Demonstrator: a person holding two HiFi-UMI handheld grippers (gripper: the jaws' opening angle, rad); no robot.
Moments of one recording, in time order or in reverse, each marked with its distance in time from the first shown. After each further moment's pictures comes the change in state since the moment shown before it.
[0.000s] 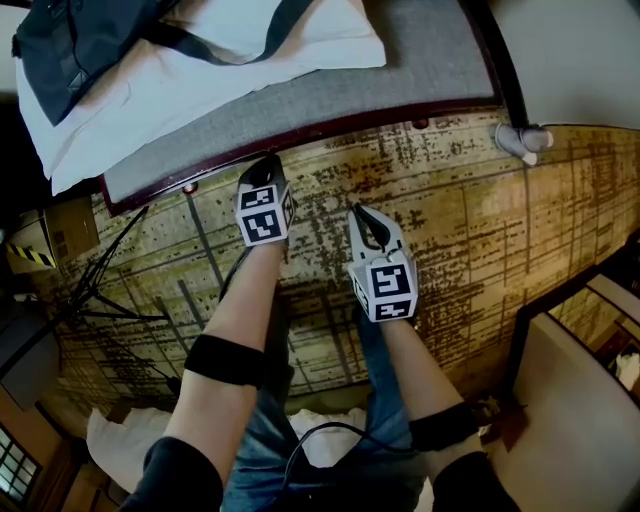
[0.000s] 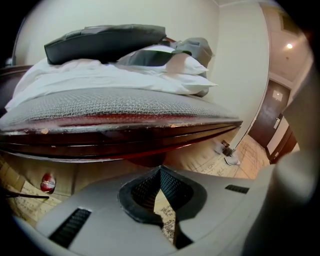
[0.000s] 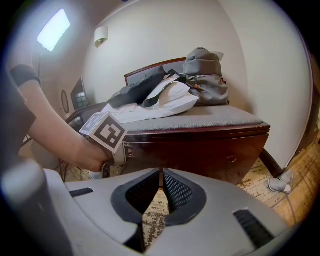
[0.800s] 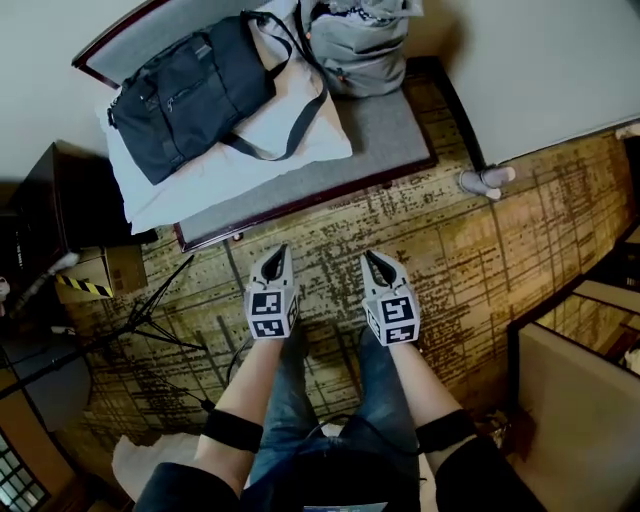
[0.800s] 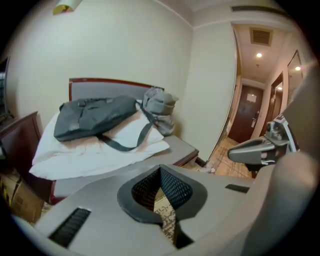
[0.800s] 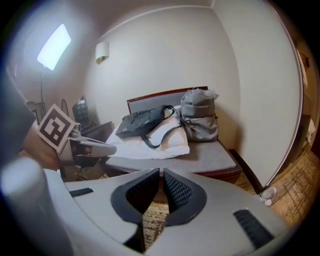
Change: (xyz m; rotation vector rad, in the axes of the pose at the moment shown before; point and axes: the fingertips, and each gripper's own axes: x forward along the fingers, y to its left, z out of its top) left arm -0.274 -0.080 0.138 0.177 -0.145 -0.125; right arm -0.173 0.019 0.159 0.001 -0.086 -0.039
